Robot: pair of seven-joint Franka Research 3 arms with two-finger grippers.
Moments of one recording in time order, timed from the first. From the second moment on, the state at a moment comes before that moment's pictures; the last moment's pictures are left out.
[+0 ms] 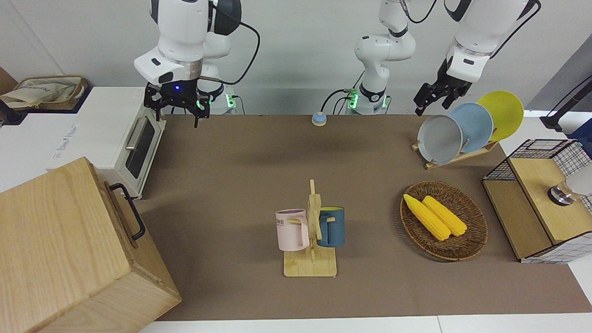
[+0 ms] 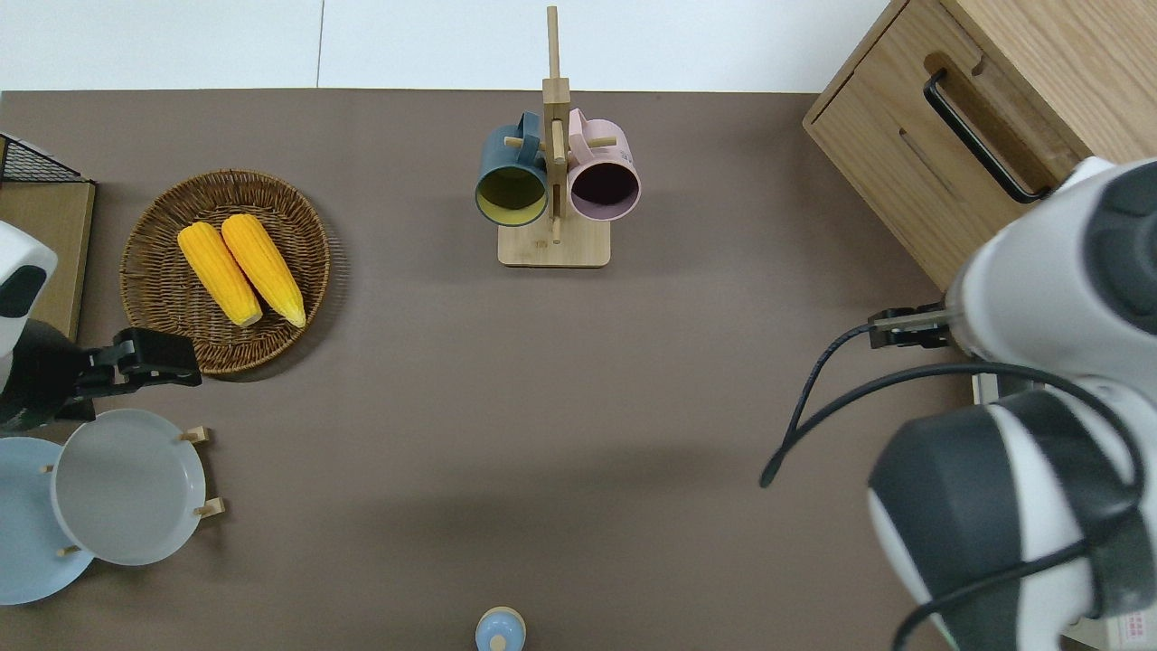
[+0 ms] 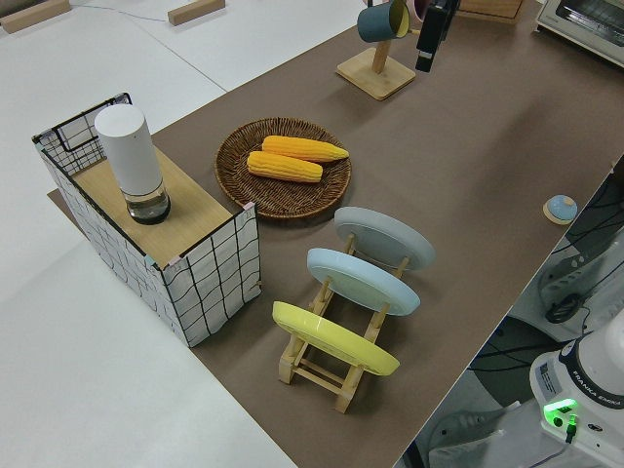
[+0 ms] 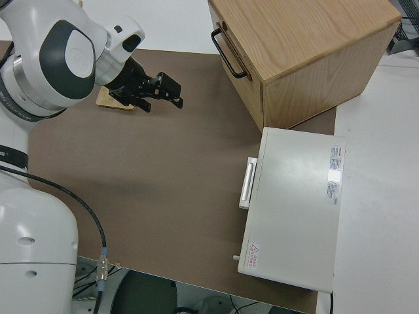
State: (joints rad) left arm 0.02 -0.13 -0.07 -1.71 -0.04 1.56 -0.33; right arm 0.15 0.02 0.13 -1.60 -0.38 1.57 0.26
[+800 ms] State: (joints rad) left arm 0.02 -0.13 -0.07 -1.71 -0.04 1.56 -0.33; right arm 0.26 0.22 0.17 -1.65 -1.04 1.60 0.37
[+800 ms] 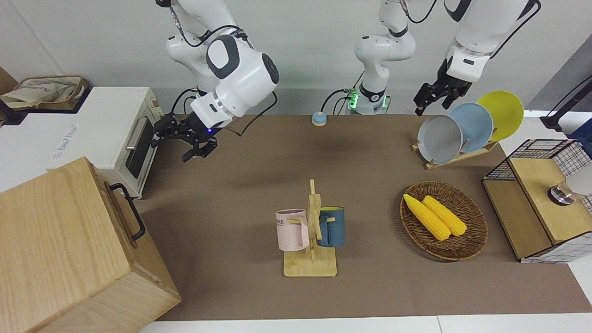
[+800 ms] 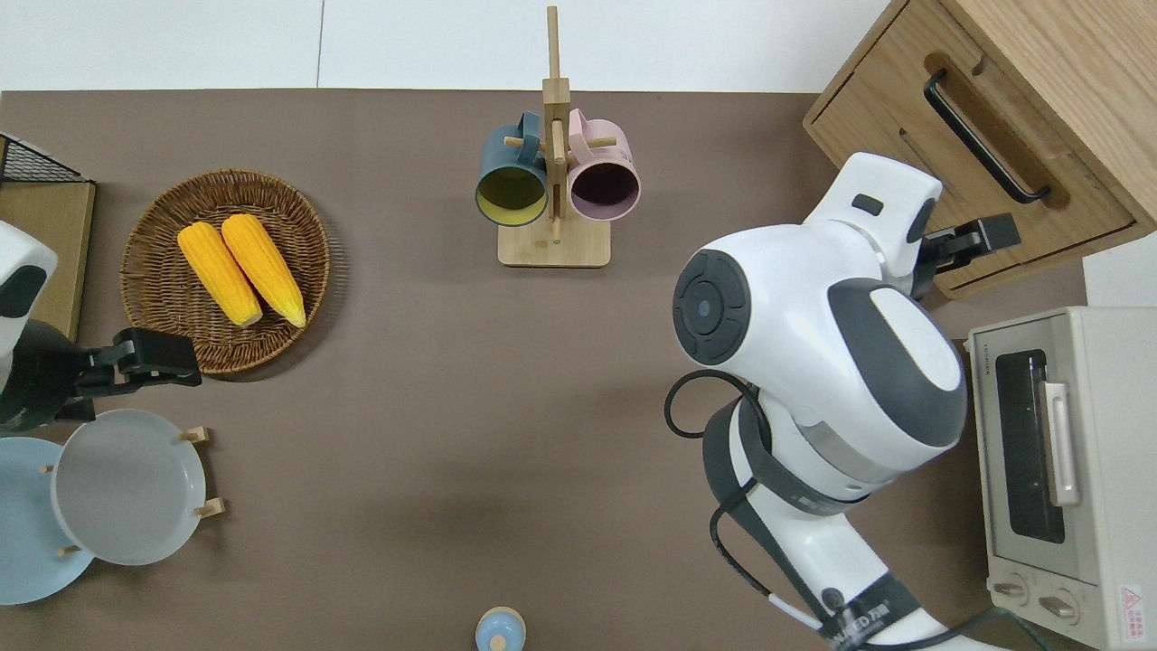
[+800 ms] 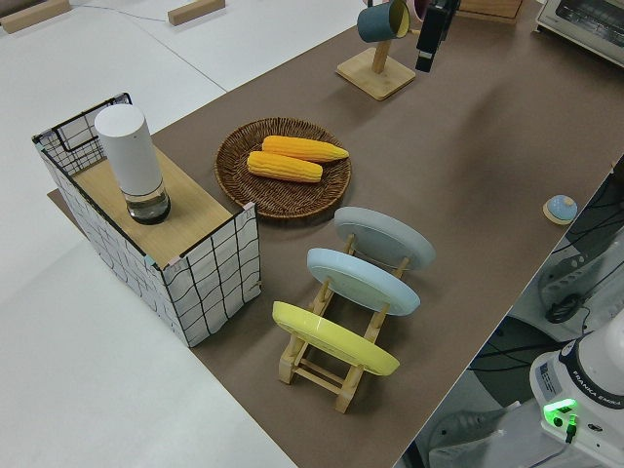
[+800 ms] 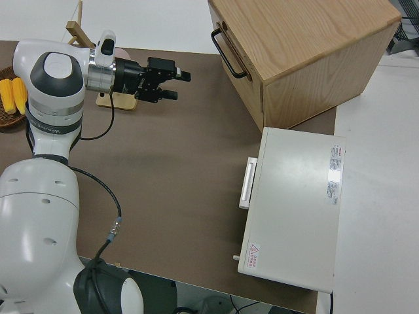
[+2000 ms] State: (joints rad) left arm 0.02 -0.13 -0.07 -1.71 -0.04 1.56 -0.33; right arm 0.21 0.38 0.10 -1.66 -1.57 1.87 0.44
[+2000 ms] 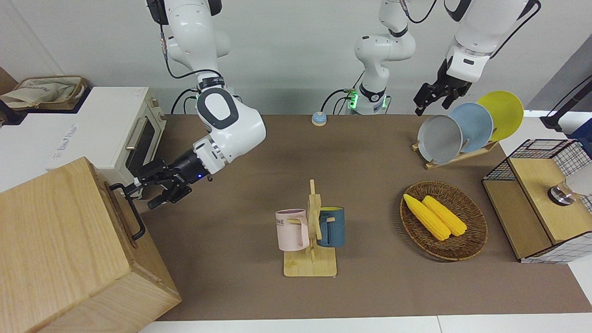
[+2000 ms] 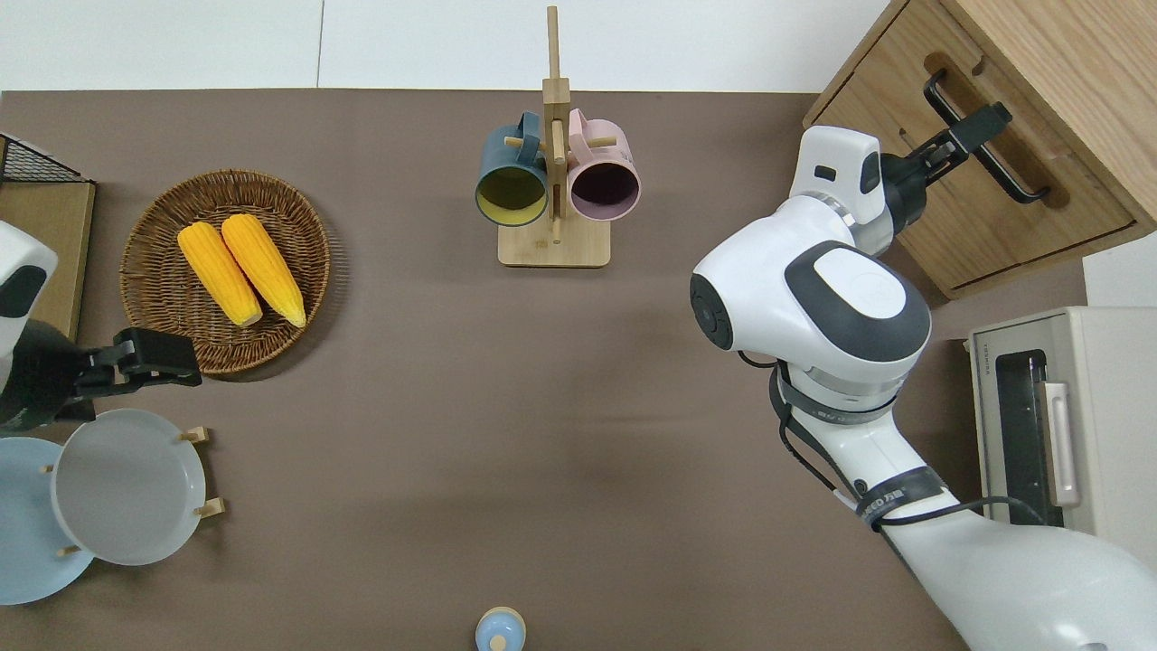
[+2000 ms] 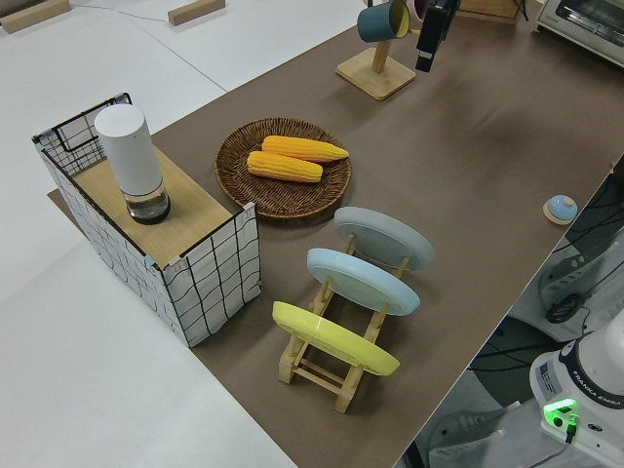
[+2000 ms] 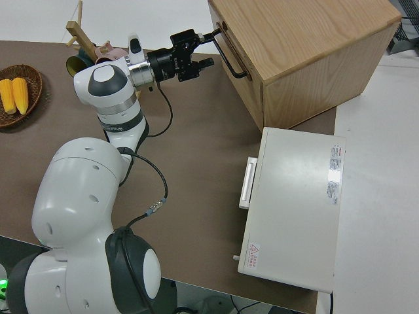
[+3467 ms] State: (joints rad) left arm 0.02 -0.13 -0.07 -1.71 -0.04 1.56 -0.33; right arm 0.18 0.41 0.07 -1.67 -1.61 1.97 0.51
